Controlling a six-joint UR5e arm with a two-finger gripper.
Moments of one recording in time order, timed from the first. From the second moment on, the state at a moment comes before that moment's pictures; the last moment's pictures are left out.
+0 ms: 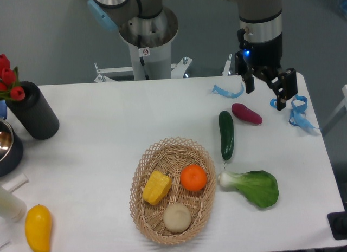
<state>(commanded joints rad) 2.70 -1.67 -1.57 -1.06 1.55 1.62</state>
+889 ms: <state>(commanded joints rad) 2.66 -1.69 -1.69 -0.83 1.45 1.22</state>
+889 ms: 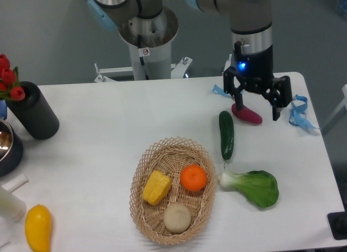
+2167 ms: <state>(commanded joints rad) 2.42 -1.92 -1.71 -0.83 1.45 0.84</state>
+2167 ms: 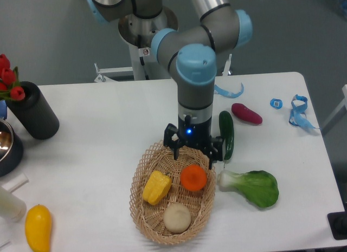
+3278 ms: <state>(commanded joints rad) 2.33 -2.00 -1.74 -0.82 1.45 0.84</state>
